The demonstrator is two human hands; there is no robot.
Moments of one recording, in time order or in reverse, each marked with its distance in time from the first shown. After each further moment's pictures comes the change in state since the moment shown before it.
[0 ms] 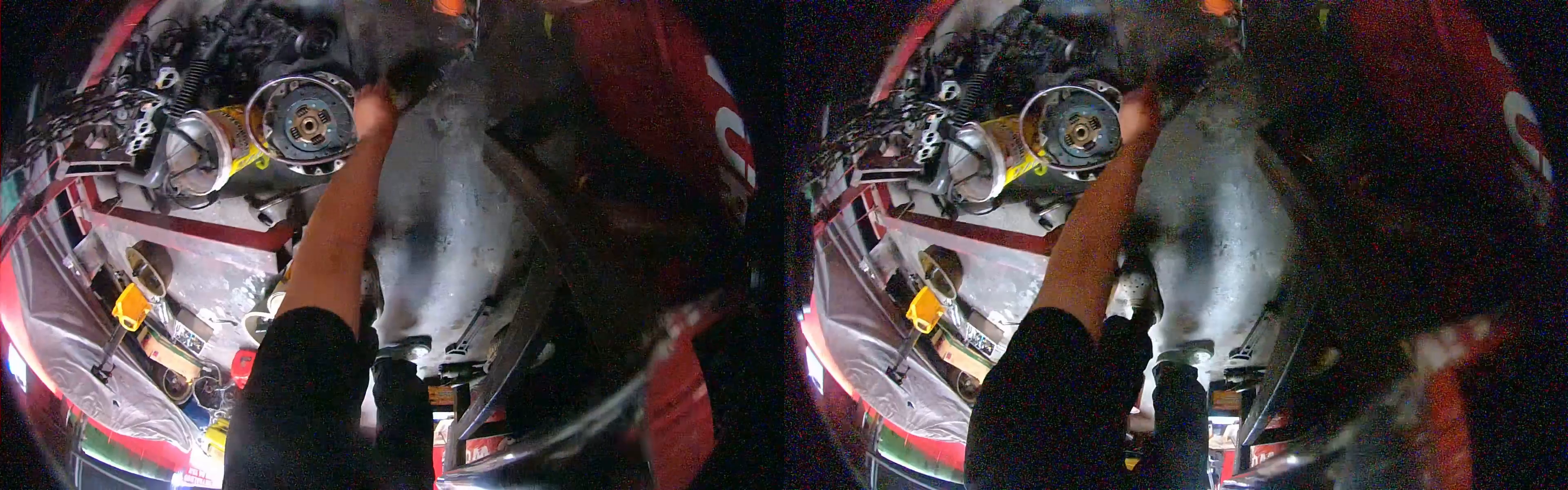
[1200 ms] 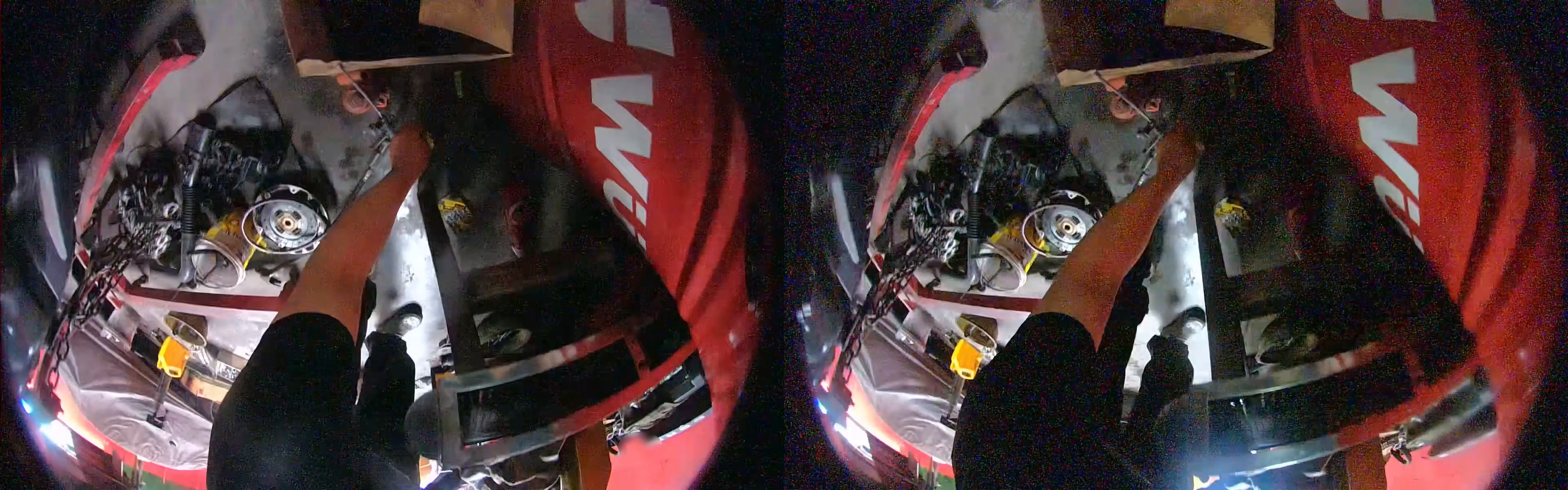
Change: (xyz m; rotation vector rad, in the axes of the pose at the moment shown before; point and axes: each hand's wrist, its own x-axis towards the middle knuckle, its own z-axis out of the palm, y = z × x) left_hand 0.127 0.251 0.015 -0.021 -0.472 0.204; right_hand 0.144 -0.100 -0.028 -0.033 -0.053 -0.009
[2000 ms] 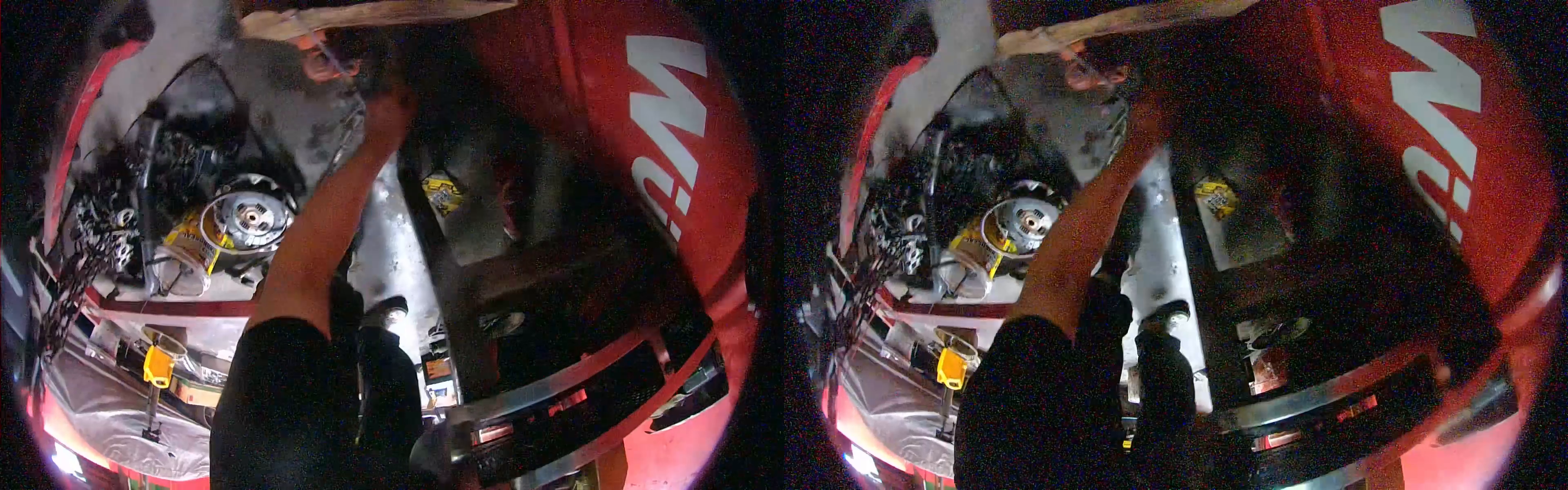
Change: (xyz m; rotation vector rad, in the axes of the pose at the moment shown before) left_hand -0.003 -0.014 0.004 -0.288 0.108 0.062; right_hand 0.011 -0.012 0.022 0.016 -0.006 0.036
